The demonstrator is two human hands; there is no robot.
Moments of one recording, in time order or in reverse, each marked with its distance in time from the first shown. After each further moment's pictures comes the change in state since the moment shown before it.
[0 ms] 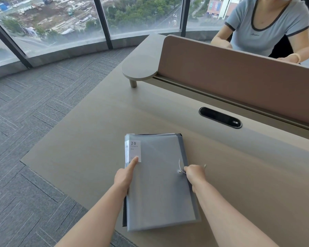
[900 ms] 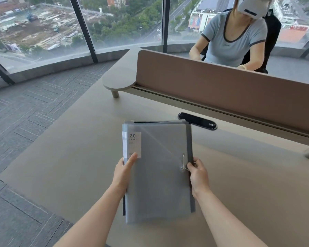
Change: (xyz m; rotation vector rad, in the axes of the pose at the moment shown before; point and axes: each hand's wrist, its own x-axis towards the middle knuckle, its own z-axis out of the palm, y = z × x) left_hand -0.071 0.030 0.053 -0.206 -0.200 0.391; right_hand -0.039 0.010 -0.074 0.578 0.033 -0.359
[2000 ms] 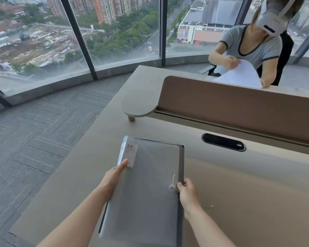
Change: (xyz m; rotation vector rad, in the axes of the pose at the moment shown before) left_hand 0.144 0.101 -0.134 0.283 -0.092 -0.128; right_hand 0.013 0.023 0.174 -0.216 0.021 0.149
